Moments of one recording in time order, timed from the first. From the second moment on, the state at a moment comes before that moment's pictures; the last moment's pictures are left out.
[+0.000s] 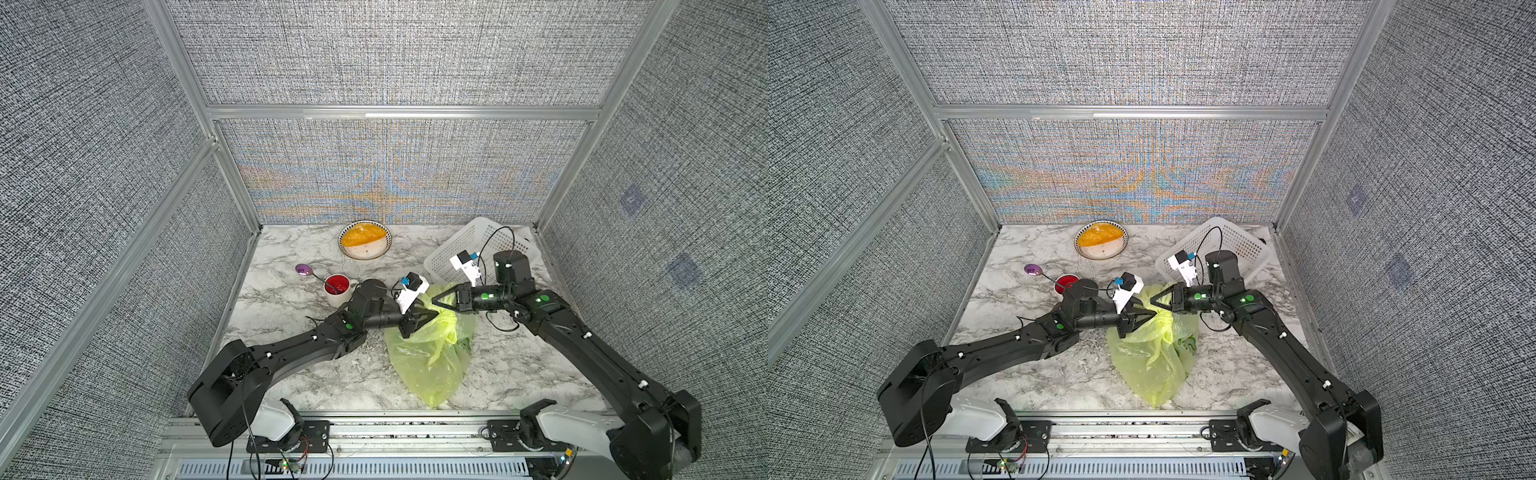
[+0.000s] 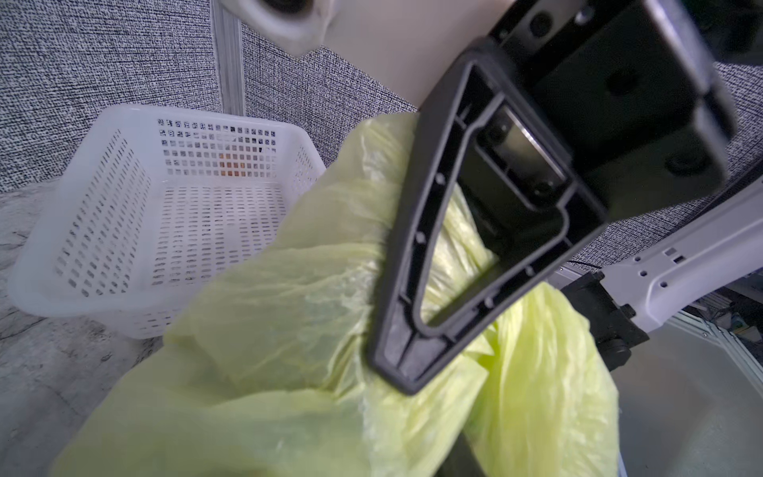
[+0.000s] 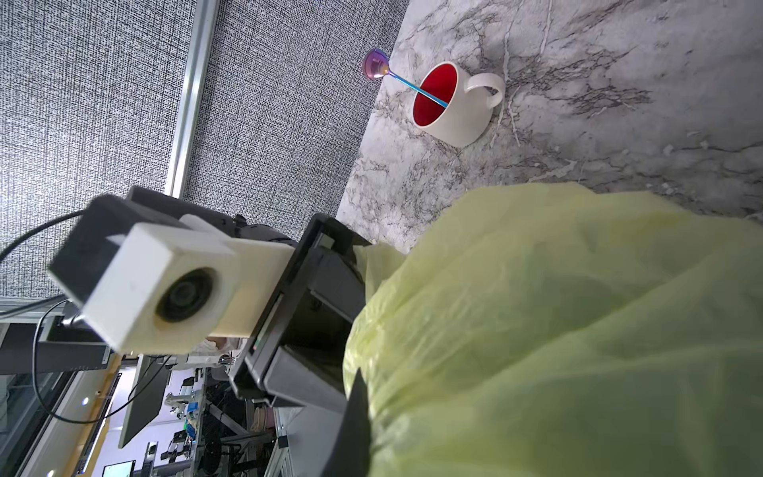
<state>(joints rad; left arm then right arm) -0.84 1.43 0.79 0.38 0.57 -0.16 0.38 1.19 0.98 -0.42 -0.89 0.57</state>
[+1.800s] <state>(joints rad) -0.84 1.40 0.88 0.16 0.55 -0.10 0.60 0.85 0.86 -0.76 -0.53 0.35</state>
